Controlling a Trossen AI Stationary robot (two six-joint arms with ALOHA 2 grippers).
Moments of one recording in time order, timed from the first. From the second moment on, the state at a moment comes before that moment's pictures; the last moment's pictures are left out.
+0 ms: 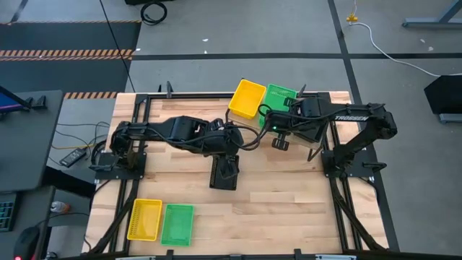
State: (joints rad) left arm -0.16 1.92 2.27 -1.28 -0.31 -0.38; right arm -0.03 1.48 1.55 -1.39 0.42 0.21
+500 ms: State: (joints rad) left arm -0.16 1.92 2.27 -1.22 -0.23 -0.33; right arm -0.03 1.48 1.47 -1.34 0.40 0.19
